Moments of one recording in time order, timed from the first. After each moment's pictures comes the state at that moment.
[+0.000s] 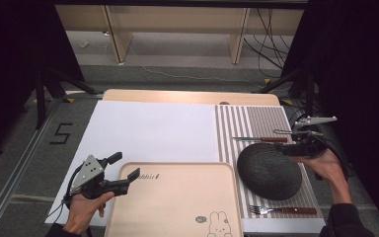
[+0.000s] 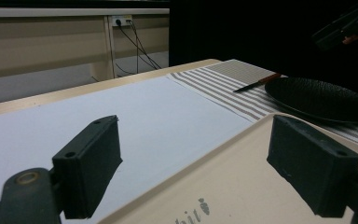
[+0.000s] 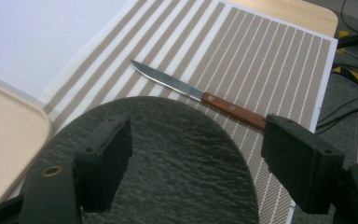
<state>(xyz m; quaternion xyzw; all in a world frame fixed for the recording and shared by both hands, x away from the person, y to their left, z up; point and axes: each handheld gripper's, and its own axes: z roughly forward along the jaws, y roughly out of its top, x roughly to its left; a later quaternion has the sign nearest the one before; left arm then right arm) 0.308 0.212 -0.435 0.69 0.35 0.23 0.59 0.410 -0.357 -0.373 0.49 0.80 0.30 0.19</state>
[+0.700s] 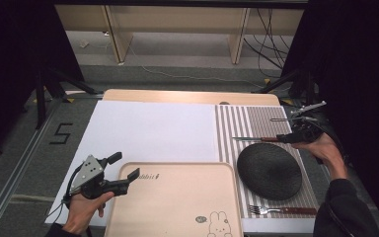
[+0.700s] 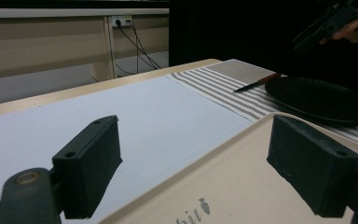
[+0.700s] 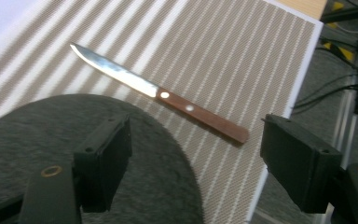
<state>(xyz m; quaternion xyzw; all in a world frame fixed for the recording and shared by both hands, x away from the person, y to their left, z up) 0.308 0.212 -0.435 0.69 0.35 0.23 0.59 0.469 -0.373 -0.384 0.50 0.82 0.23 0.19</state>
